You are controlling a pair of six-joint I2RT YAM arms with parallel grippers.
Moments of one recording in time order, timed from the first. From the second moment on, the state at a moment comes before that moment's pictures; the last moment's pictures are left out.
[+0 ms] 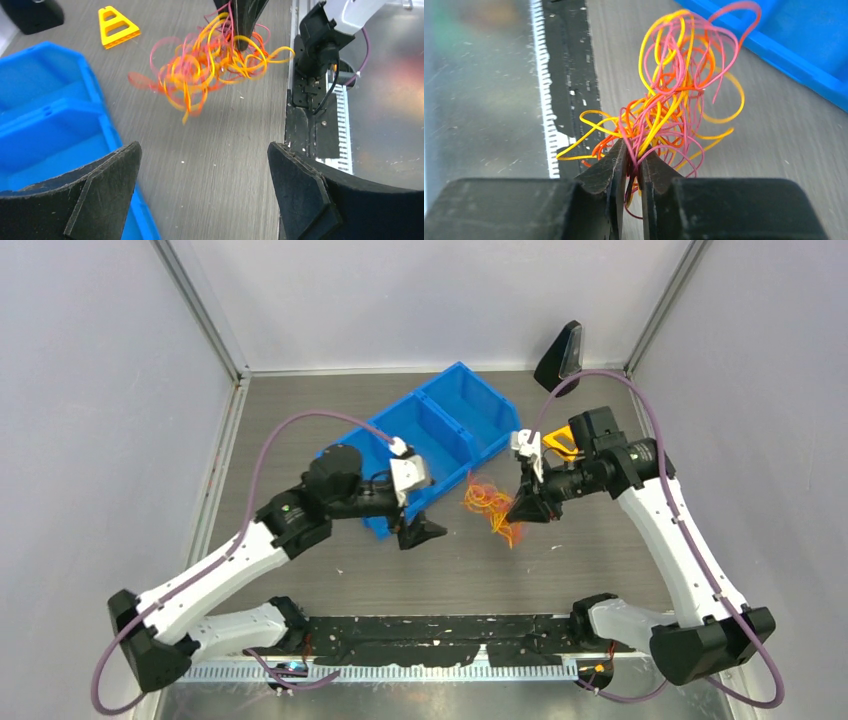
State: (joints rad) left arm -0.82 1.01 1.01 -0.29 0.52 0.17; right arm 0.24 1.14 1.29 -1.25 -0.91 -0.78
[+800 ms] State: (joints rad) left arm -0.89 1.12 0.83 -0.16 0.52 0.19; right arm 0.41 1.18 1.05 -1.17 -0.67 -0.73
